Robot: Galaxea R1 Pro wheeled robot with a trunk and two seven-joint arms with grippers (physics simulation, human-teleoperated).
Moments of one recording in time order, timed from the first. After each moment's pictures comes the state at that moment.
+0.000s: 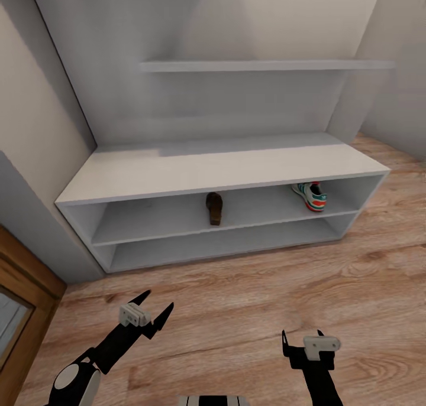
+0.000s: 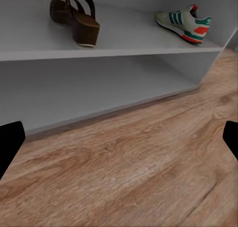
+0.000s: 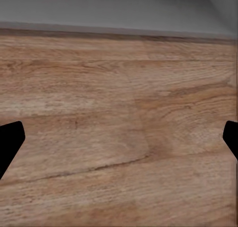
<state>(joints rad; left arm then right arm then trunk) -0.10 0.04 0.07 -1.37 0.17 -0.06 -0.64 0.03 -0.03 0.10 -1.31 0.10 -0.02 -0.25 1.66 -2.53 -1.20</state>
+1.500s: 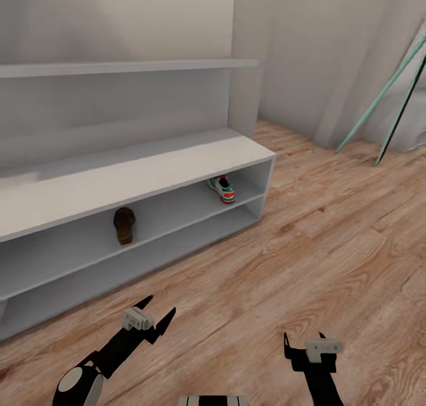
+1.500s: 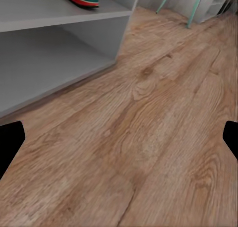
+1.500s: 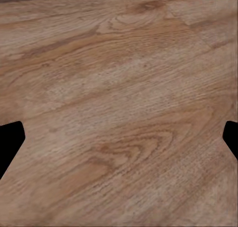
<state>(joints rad) -0.10 0.03 0.06 -1.33 0.16 -0.06 -0.64 0.03 -0.03 0.08 -1.29 0.10 -0.03 -0.25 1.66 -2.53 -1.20</state>
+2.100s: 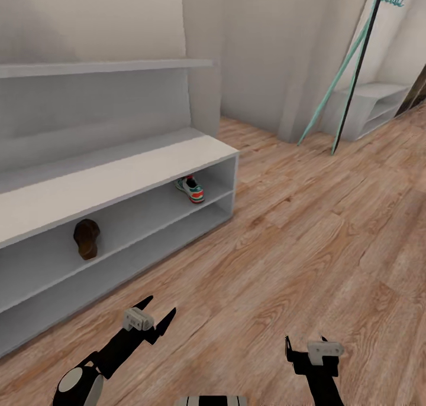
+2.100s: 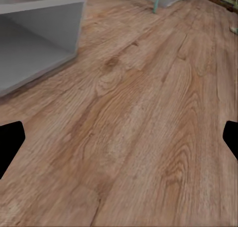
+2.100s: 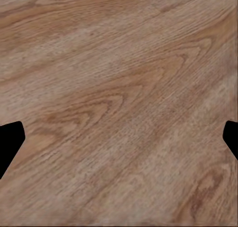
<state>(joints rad) -0.10 0.03 0.06 -1.33 0.16 -0.06 -0.64 0.02 -0.03 0.06 -1.25 0.10 -0.03 -0.25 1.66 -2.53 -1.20</state>
